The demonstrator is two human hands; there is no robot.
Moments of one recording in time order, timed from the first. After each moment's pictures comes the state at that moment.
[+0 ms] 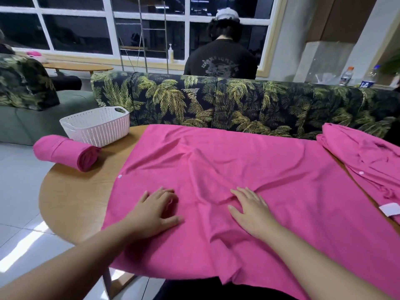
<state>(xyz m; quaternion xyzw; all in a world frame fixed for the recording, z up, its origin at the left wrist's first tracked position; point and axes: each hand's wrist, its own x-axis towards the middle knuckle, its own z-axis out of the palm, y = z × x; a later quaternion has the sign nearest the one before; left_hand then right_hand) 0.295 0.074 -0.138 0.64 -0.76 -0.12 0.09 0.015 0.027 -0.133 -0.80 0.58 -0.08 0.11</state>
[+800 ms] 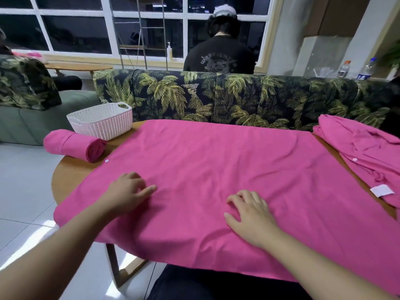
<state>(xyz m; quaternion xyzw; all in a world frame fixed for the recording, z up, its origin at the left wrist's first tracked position) 0.361 0.084 -0.133 0.67 -0.72 -0.04 0.17 0.017 0.090 -0.135 -0.83 0.54 -0.10 0.03</state>
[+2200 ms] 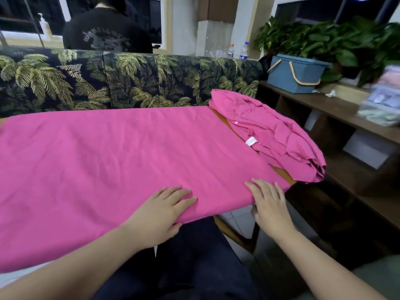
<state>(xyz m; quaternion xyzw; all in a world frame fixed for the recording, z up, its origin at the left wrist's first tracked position) 0.079 0.125 -0.153 0.29 -0.95 0.06 0.09 -0.227 0.188 -0.187 -0.68 0.69 -0.15 -0.18</state>
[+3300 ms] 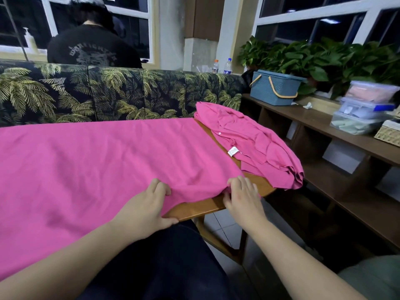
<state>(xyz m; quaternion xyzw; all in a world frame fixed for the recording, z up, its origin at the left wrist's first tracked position) 0.055 0.123 -0.121 0.41 -0.90 -0.07 0.13 -0.208 0.164 -0.155 -0.66 0.65 -0.28 -0.26</state>
